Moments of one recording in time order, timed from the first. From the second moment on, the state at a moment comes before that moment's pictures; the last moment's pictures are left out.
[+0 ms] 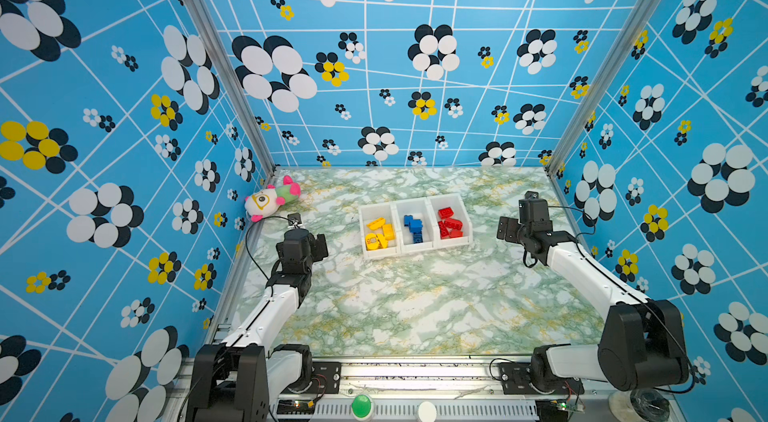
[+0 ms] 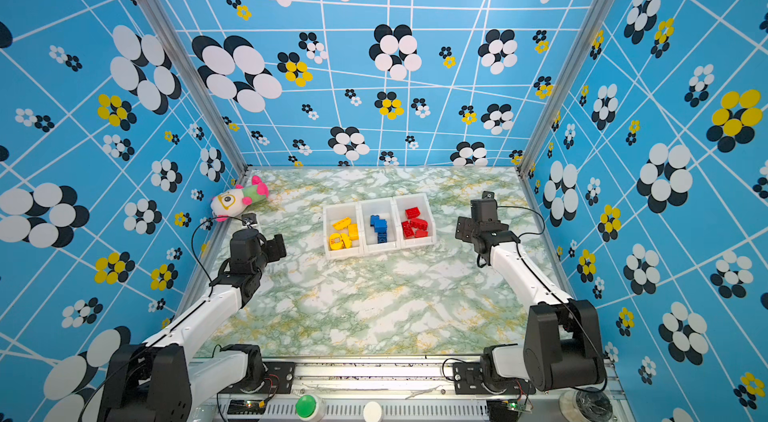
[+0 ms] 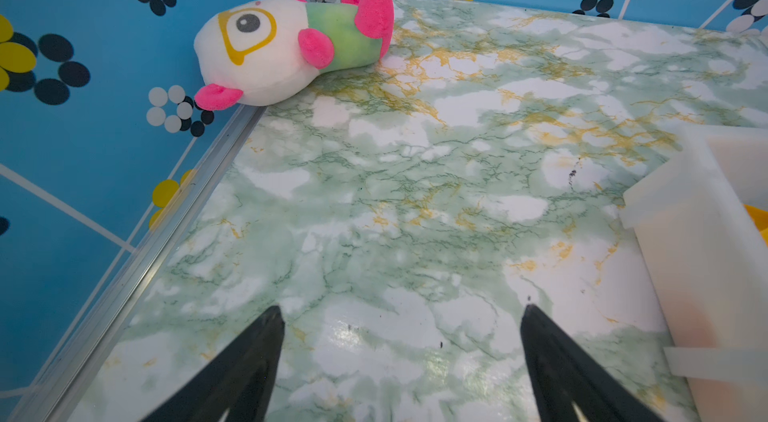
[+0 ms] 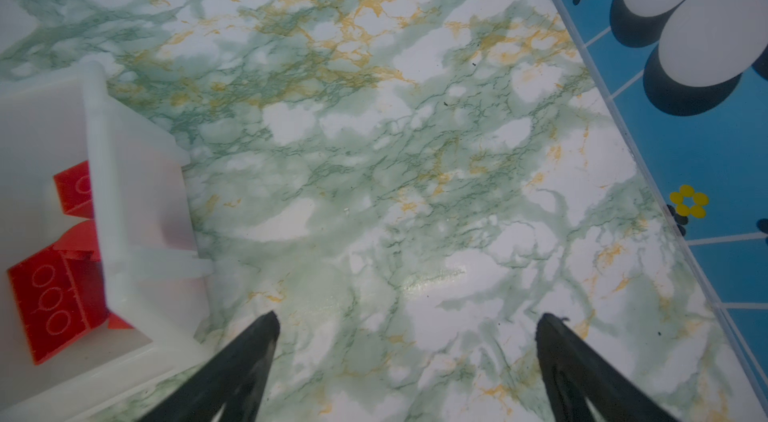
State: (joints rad) left arm -0.02 1.14 0.47 0.13 -0.24 -0.13; right arm 0.10 1.37 0.86 -0.29 0.31 0.19
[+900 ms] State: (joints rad) left arm 0.07 1.33 0.39 0.58 -0.21 -0.05; right arm 0.05 1.51 0.51 0.49 0.25 0.05
